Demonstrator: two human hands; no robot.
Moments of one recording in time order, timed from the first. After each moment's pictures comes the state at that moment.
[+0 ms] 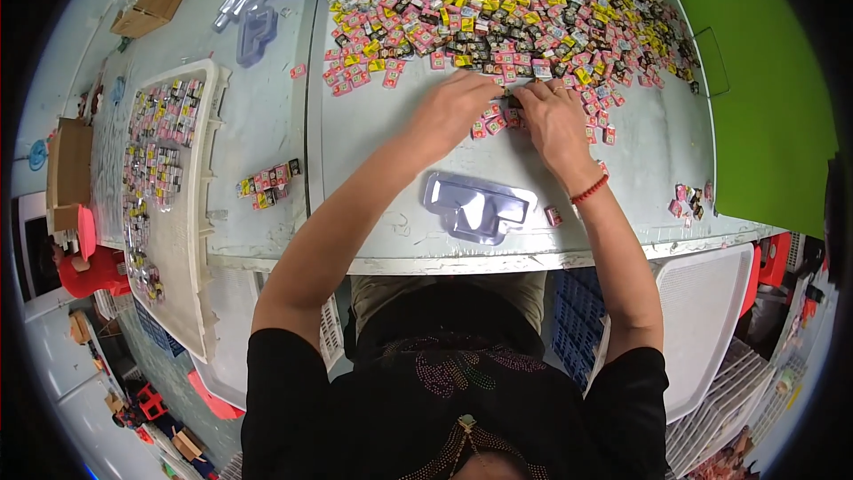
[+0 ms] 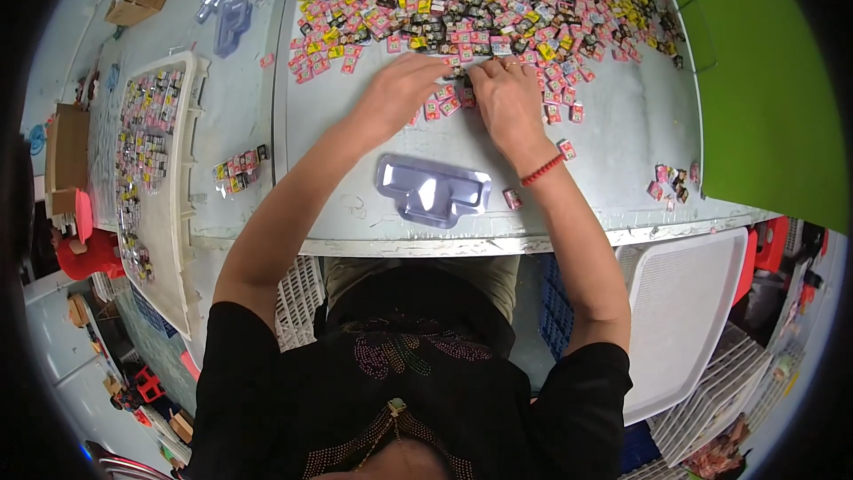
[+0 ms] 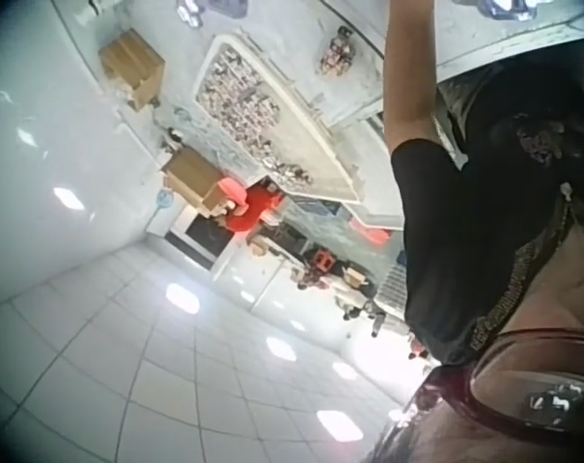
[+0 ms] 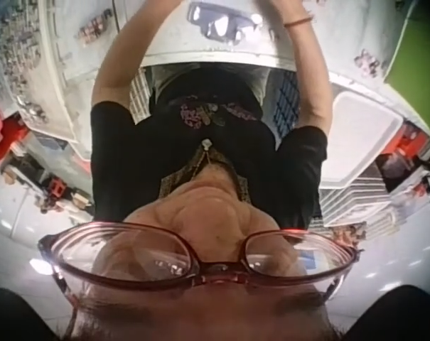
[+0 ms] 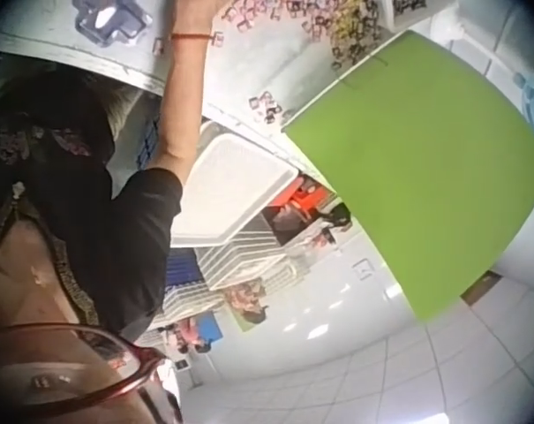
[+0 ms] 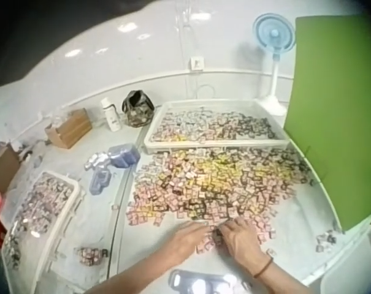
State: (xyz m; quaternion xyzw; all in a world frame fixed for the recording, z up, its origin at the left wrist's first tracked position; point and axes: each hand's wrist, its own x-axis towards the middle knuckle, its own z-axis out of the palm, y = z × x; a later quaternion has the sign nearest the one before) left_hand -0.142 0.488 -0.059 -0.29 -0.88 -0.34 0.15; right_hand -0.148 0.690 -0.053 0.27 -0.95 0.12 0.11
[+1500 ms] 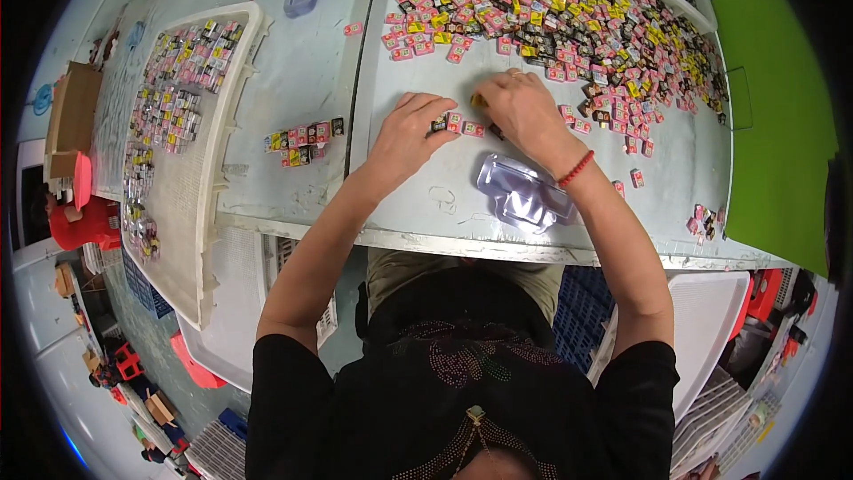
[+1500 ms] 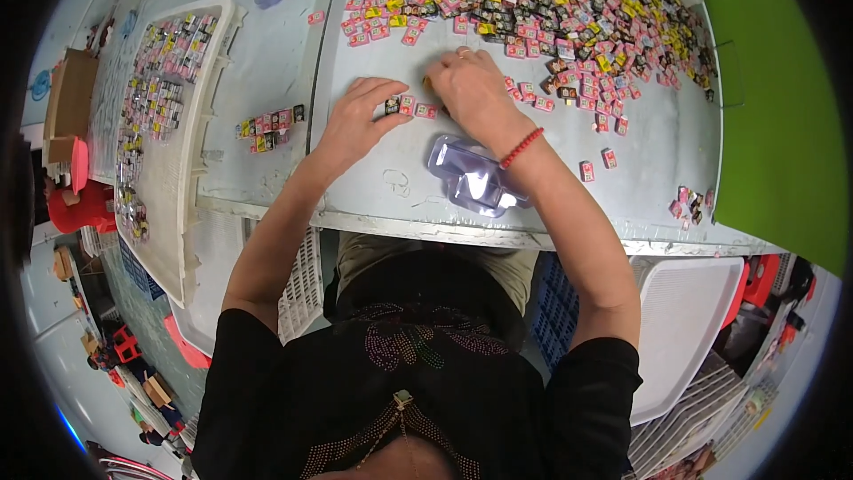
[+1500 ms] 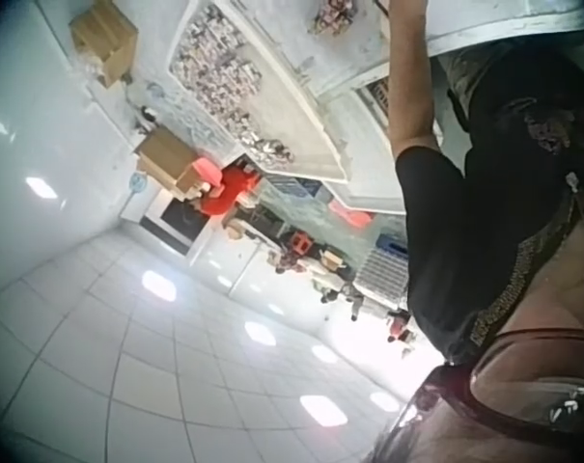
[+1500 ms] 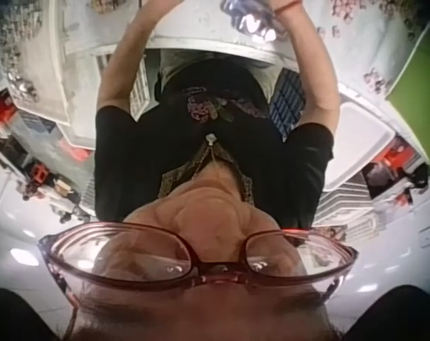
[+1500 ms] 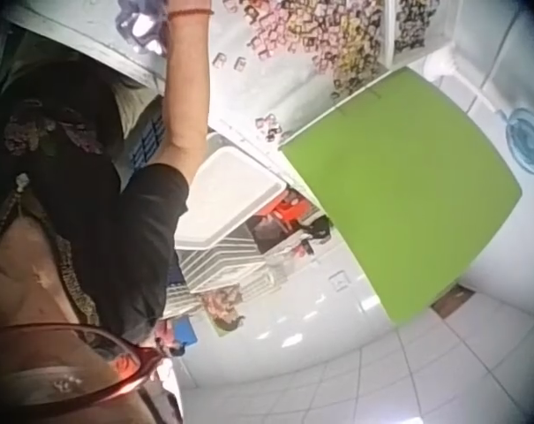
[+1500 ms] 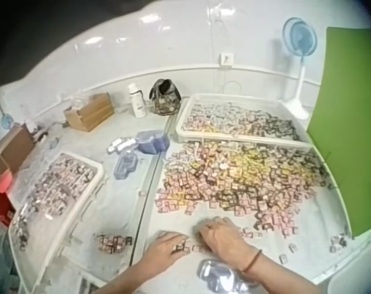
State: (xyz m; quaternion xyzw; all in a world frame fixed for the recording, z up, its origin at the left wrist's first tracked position) left_hand -0.054 0.387 -0.068 -0.12 -0.92 -0.36 0.08; right_hand -0.142 0.588 -0.042 0.45 -0.88 0.14 0.05
